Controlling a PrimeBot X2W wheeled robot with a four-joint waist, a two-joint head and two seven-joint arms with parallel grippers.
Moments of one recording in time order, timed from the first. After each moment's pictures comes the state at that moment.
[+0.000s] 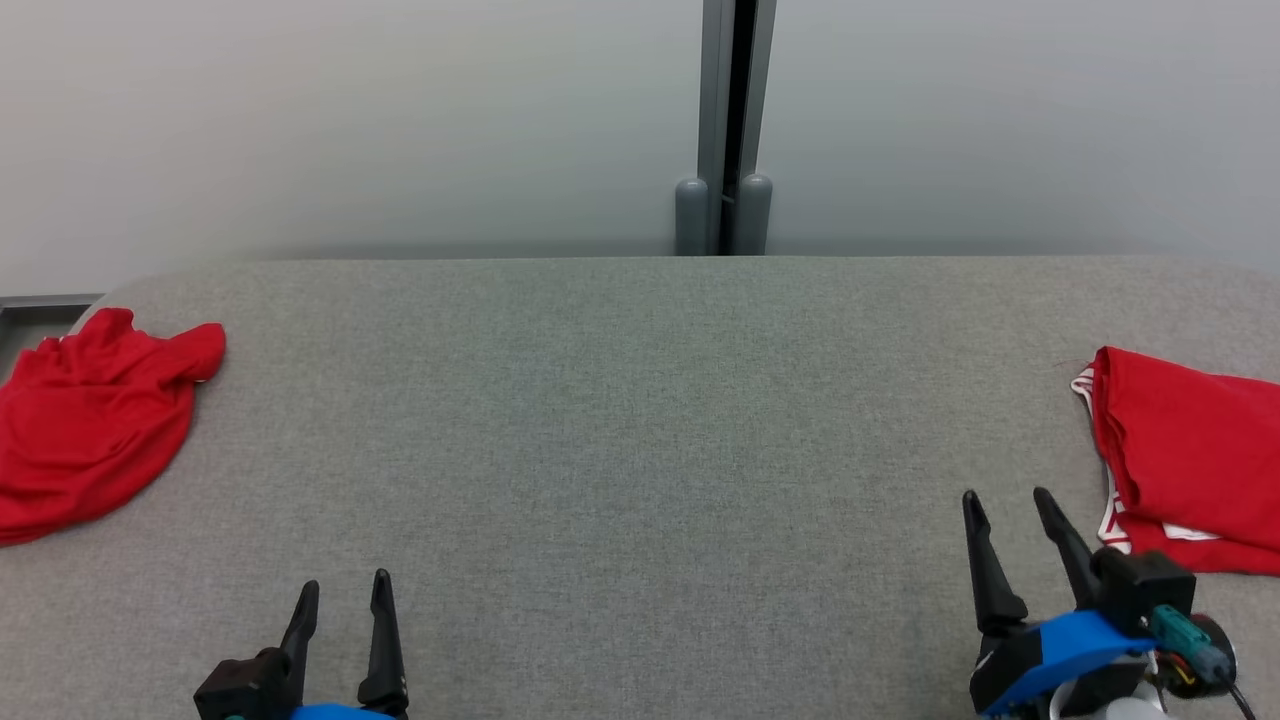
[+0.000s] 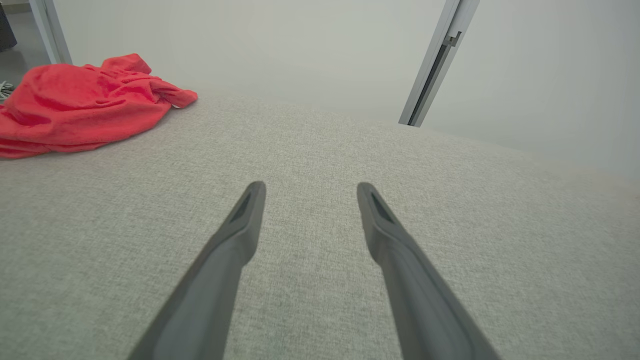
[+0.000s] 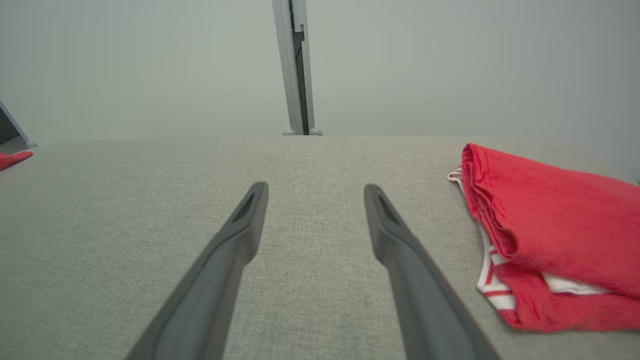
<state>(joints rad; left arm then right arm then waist) 0.02 0.13 -0.15 0.38 -0.37 -0.01 -0.26 -0.16 -0.05 -0.06 0.46 0.08 0.13 -0.26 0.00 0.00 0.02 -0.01</state>
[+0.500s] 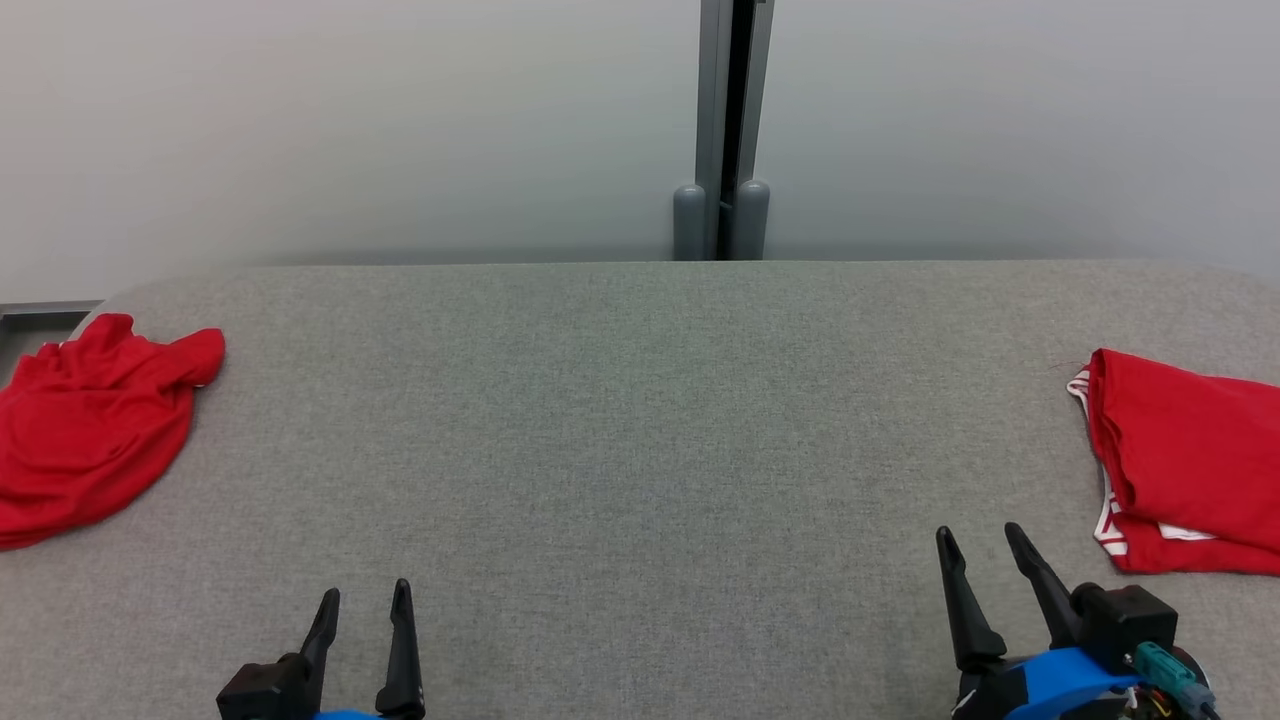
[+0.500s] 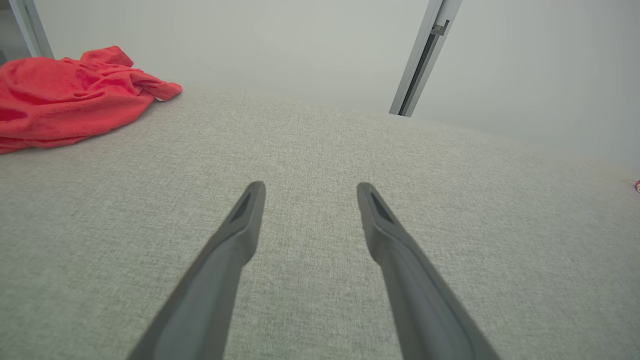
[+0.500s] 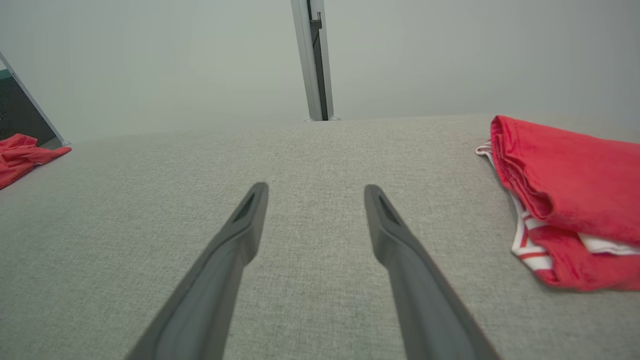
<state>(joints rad) 0.02 0.12 -0.16 0.40 -0.35 -0.03 -0.26 -0.07 -0.05 0.02 0.41 0.16 0.13 -0.26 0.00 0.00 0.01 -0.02</state>
